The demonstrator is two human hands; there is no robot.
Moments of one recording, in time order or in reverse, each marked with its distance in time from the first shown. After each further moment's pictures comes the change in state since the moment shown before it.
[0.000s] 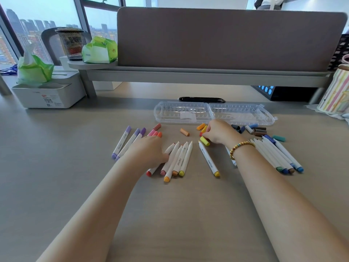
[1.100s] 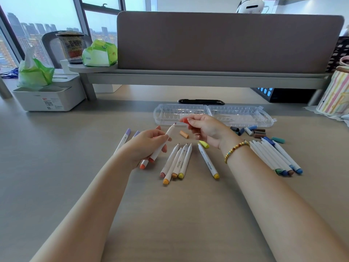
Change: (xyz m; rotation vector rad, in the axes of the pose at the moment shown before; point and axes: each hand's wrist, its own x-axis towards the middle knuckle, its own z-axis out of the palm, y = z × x) left_hand -0.006 -0.005 -0.017 -0.865 -0.094 -0.114; right_hand -0.010 -0.021 -0.003 1.150 -0.254 -0.163
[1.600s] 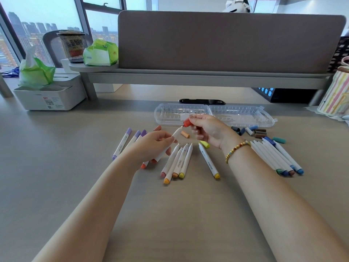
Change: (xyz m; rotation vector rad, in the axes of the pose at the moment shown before) left_hand 0.008 -0.002 0.007 0.103 -0.017 0.035; right_hand -0.001 0.001 0.000 0.088 0.017 0.028
